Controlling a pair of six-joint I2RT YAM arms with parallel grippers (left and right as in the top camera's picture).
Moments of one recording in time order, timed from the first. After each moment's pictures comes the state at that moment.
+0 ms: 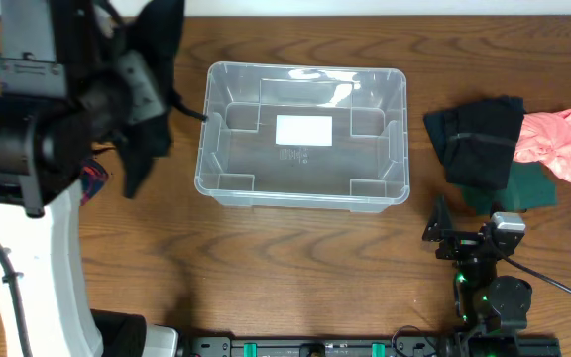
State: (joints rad) left arm -0.18 1.60 2.40 -1.65 -0.06 -0.47; right arm 0.01 0.01 0.01 -0.07 0.04 0.20
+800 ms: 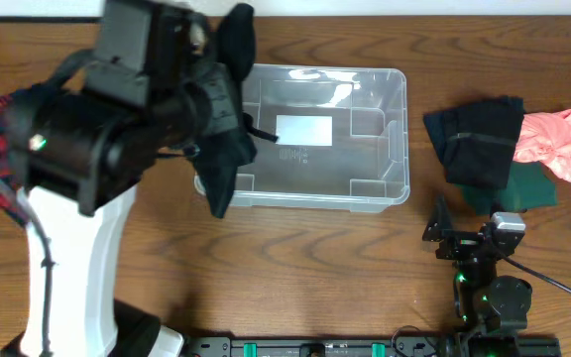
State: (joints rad) left arm -0.42 1.66 2.44 -1.66 0.02 -0.59; right arm 0.01 0.01 0.01 -0.07 0.04 0.20
